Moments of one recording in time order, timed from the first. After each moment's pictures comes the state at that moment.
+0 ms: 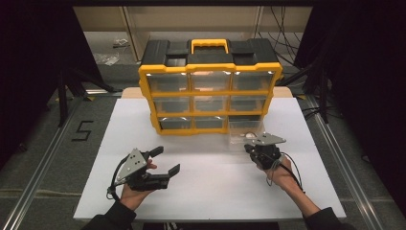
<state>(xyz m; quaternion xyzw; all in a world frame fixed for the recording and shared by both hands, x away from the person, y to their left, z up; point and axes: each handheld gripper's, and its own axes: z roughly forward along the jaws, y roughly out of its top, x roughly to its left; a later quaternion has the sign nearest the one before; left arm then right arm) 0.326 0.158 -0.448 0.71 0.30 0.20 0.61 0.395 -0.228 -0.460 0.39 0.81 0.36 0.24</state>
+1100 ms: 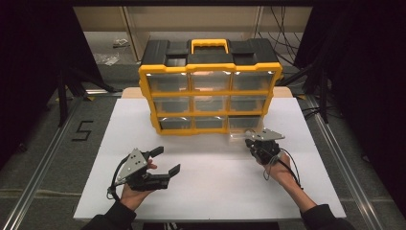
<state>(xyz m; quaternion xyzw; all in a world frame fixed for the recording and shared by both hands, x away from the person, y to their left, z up) 0.326 0.158 -0.448 0.71 0.30 0.20 0.61 0.410 -0.229 -0.463 0.40 0.80 0.36 0.27</state>
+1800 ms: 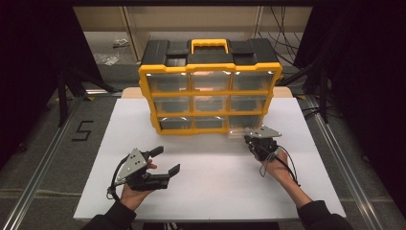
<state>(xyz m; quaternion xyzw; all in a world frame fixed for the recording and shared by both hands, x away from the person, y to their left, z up) 0.326 0.158 -0.448 0.71 0.30 0.20 0.61 0.422 -0.225 -0.467 0.40 0.79 0.36 0.29</state>
